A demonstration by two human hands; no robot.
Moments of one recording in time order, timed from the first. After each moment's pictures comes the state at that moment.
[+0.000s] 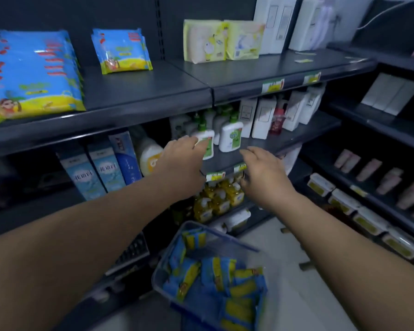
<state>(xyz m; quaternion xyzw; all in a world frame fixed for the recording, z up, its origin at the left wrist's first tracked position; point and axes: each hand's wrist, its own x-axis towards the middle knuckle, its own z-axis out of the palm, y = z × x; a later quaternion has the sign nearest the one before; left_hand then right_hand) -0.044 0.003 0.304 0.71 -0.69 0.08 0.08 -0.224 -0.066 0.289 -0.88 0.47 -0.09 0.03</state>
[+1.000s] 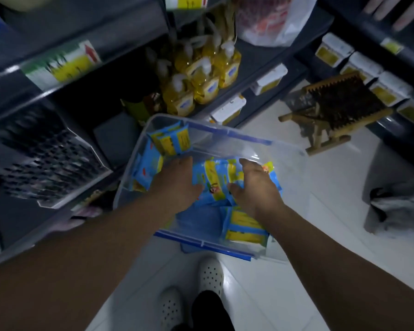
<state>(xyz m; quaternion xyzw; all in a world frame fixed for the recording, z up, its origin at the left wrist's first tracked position) -0.076 0.009 -0.088 0.74 -0.60 -0.31 -0.02 -0.255 -0.015 -0.097 -0.72 0.63 0.01 0.29</state>
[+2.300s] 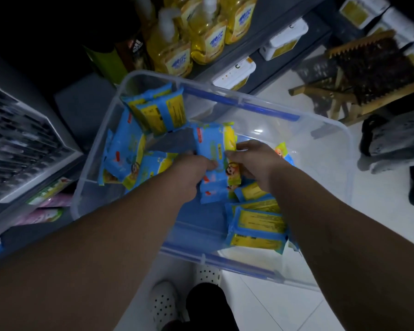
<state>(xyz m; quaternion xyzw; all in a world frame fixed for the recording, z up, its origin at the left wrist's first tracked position) -0.109 -0.037 -0.207 0.70 -0.10 -0.64 0.30 -0.240 -0.083 -0.211 -0.39 0.68 -0.11 0.60</state>
